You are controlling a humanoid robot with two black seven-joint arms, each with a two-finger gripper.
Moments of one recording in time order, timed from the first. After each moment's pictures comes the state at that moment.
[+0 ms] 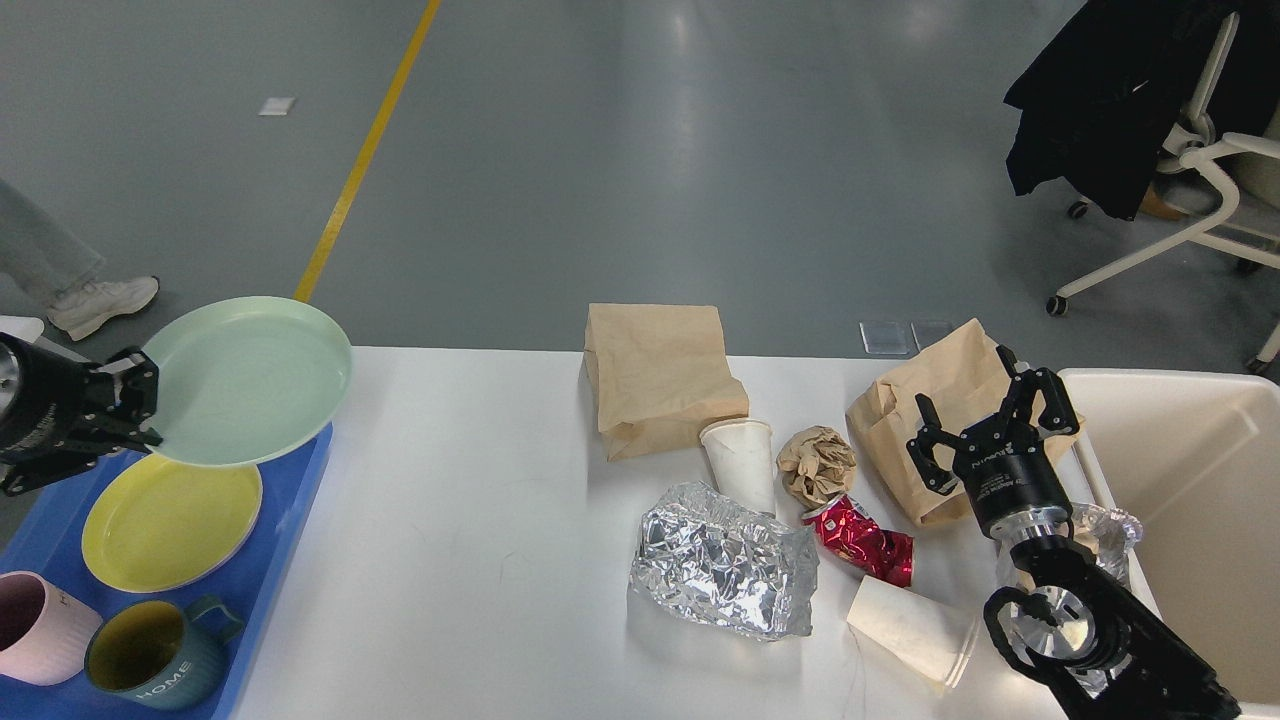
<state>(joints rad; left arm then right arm) -2.10 0.68 1.59 -1.52 -0.43 -0.28 0.06 0.24 -0.18 1.19 0.85 -0.44 0.32 0.43</state>
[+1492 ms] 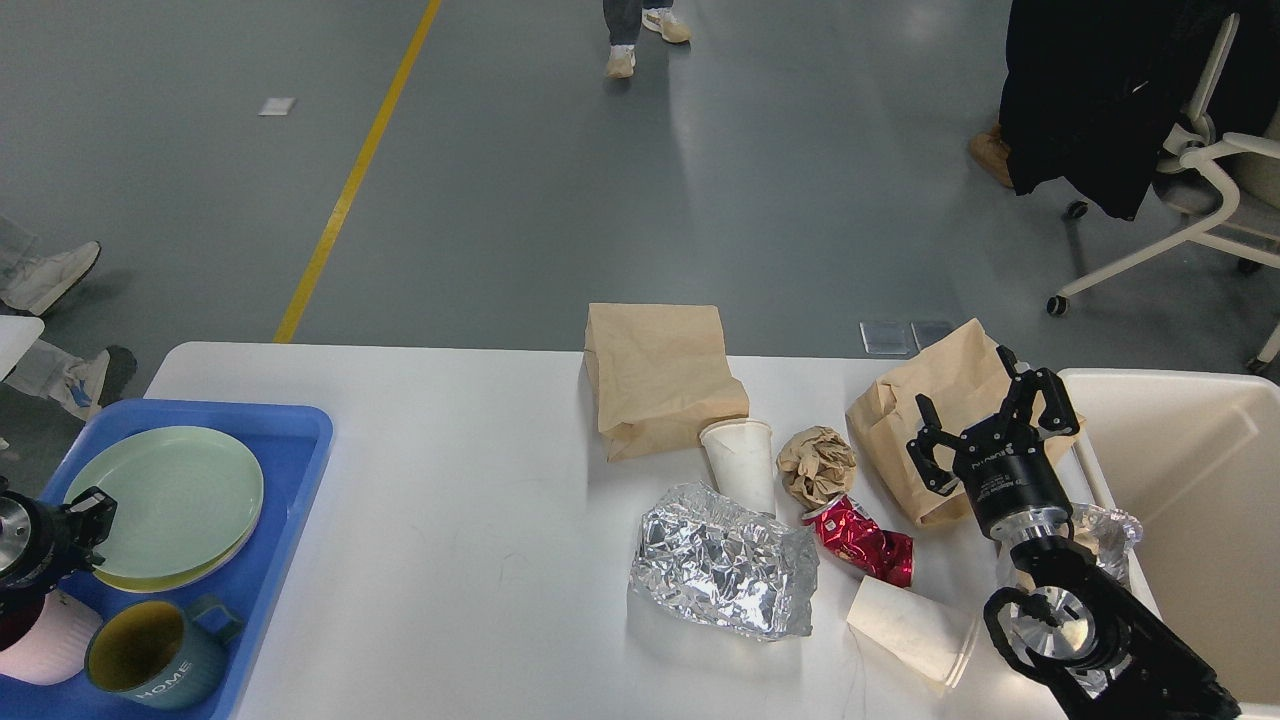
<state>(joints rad) -1.14 0.72 0.98 -0.75 -0.27 -0.26 0.17 0.24 -0.18 1.19 0.85 -0.44 0.32 0.43</state>
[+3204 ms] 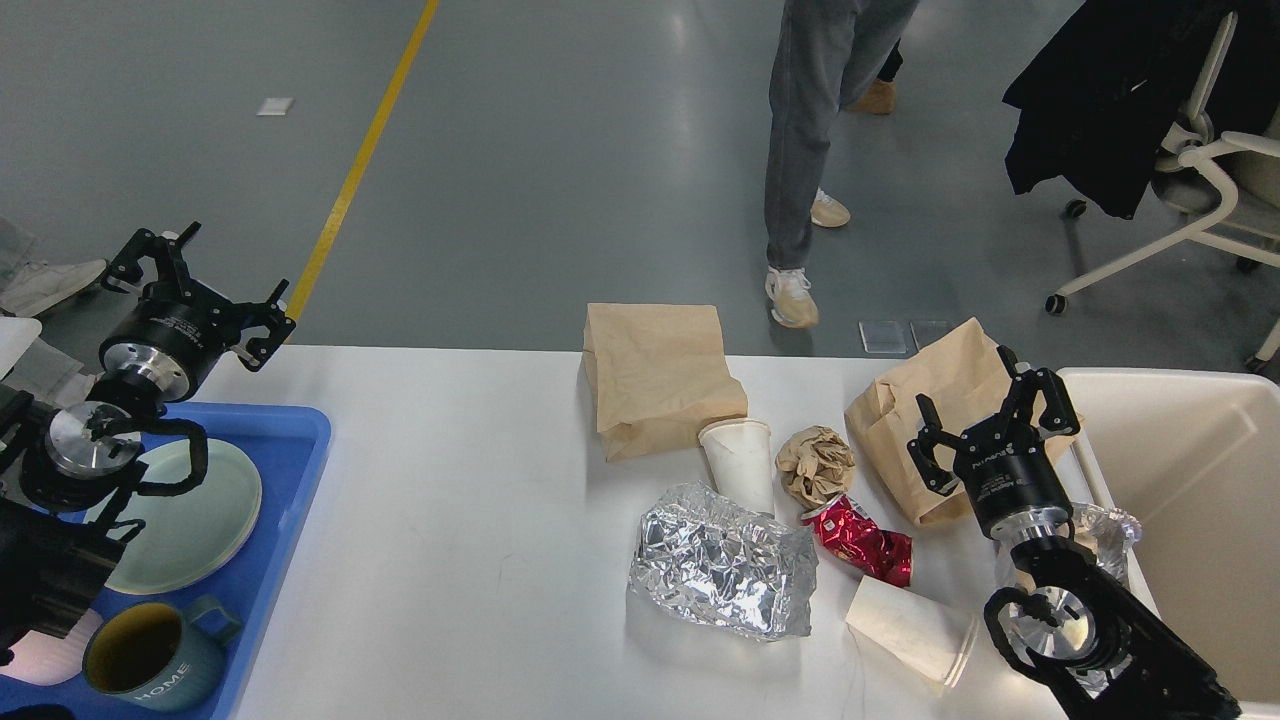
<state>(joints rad) -0.53 0.41 -1.19 -0.83 -0.09 -0.20 -0.03 0.24 -0.18 1.19 0.85 -0.44 0.32 0.43</state>
